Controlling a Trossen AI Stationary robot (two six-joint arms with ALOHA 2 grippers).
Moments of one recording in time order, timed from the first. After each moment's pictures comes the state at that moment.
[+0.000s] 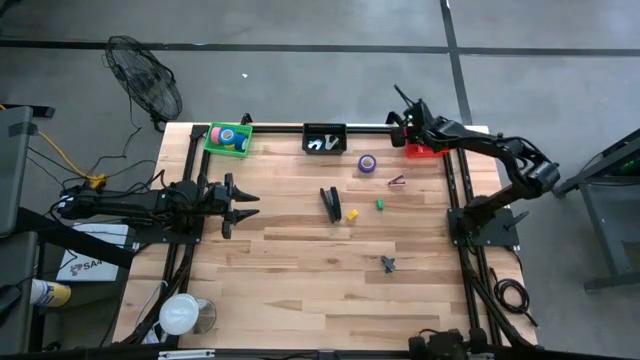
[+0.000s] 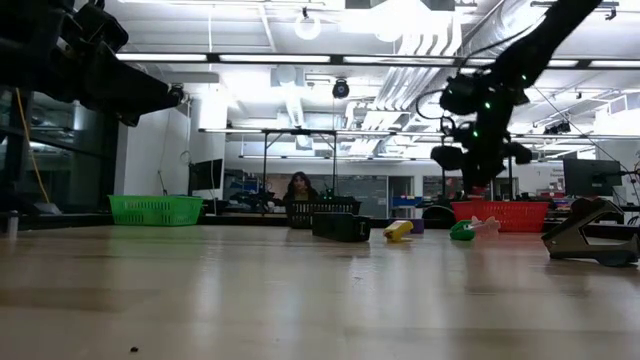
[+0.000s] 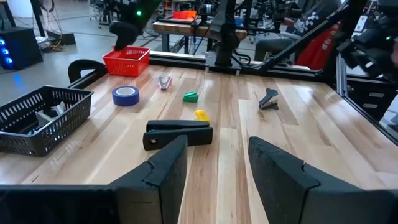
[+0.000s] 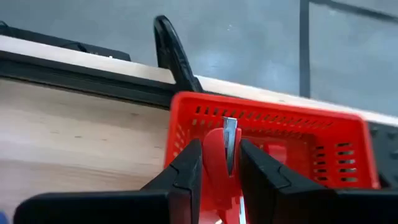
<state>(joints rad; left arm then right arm) -0.01 0.27 0.11 0.06 -0.09 -0.08 -0.92 1.47 0.81 -0.32 0.38 0.36</state>
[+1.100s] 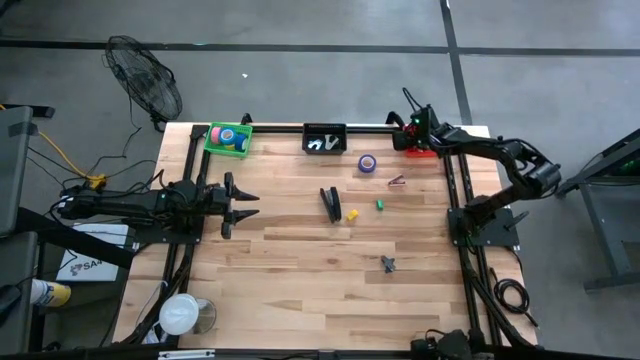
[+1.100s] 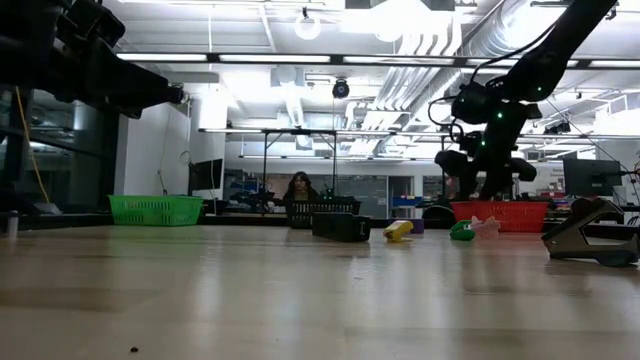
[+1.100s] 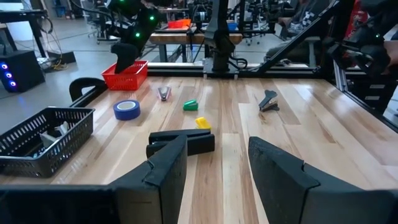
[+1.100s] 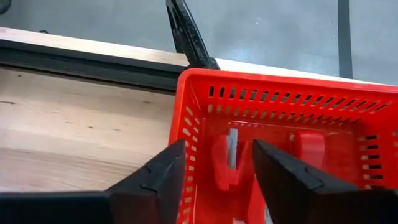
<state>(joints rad) -0.01 0.27 0.11 0.09 -0.08 0.01 -0.99 1.46 0.69 -0.13 0.23 0.36</state>
